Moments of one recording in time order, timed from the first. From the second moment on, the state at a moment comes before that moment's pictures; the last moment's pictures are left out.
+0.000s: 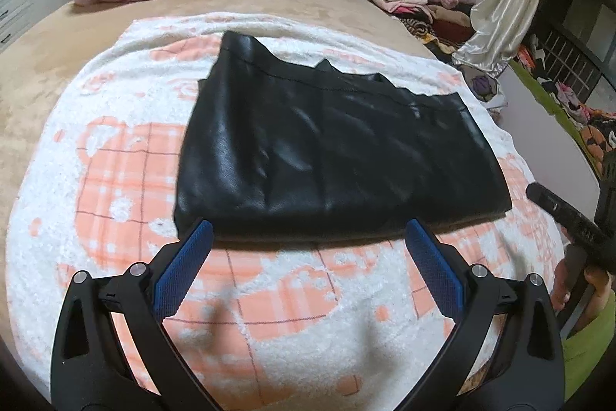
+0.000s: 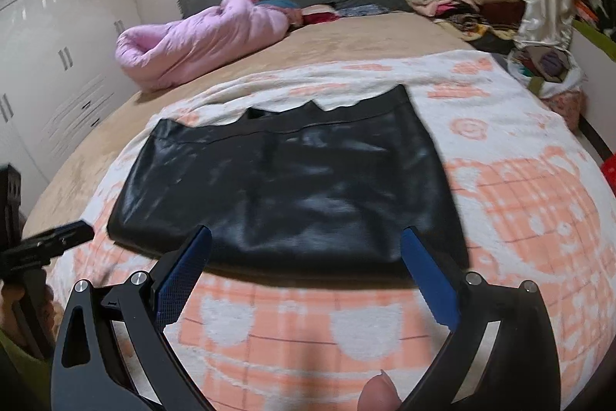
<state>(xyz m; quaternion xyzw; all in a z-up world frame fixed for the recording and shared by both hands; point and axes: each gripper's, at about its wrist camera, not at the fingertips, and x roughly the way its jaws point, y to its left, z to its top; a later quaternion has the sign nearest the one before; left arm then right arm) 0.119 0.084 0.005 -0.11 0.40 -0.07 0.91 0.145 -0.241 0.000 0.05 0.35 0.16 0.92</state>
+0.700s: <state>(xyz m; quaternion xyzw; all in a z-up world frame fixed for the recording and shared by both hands) 0.191 0.067 -0.013 -0.08 0.42 -0.12 0.89 0.204 -0.136 -0.048 -0.04 0.43 0.19 0.88</state>
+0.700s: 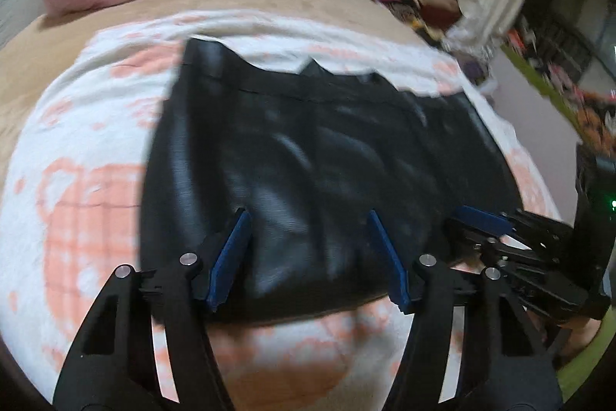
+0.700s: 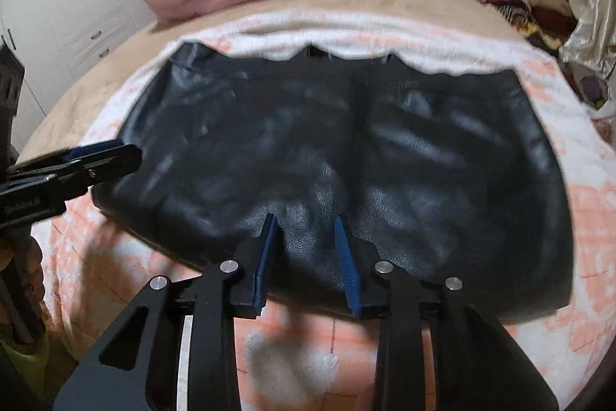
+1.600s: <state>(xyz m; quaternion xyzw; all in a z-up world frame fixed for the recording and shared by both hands) 0.289 0.149 -0.027 -0.14 0.44 -0.06 0.89 0.334 -0.121 -0.019 -0.01 0.42 0.19 0.89</state>
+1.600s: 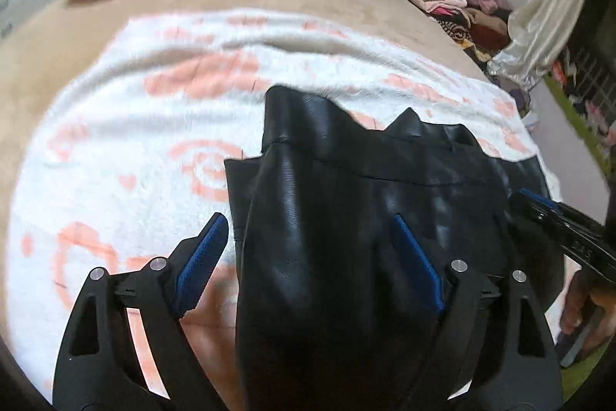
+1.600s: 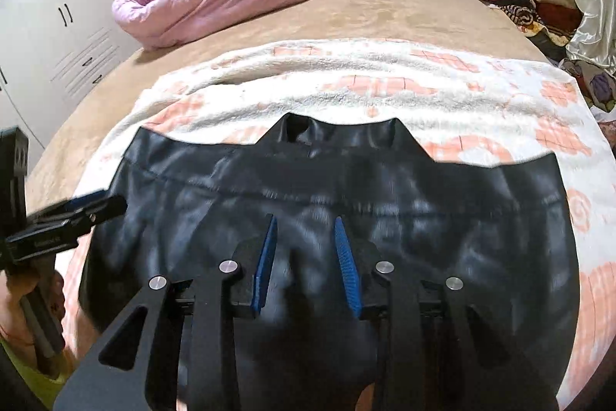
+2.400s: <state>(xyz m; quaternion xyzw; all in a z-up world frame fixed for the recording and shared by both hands) 0.312 0.175 -0.050 -0.16 0.46 -0.04 0.87 0.367 -0.118 -0.035 0.03 0.44 0.18 0.88</state>
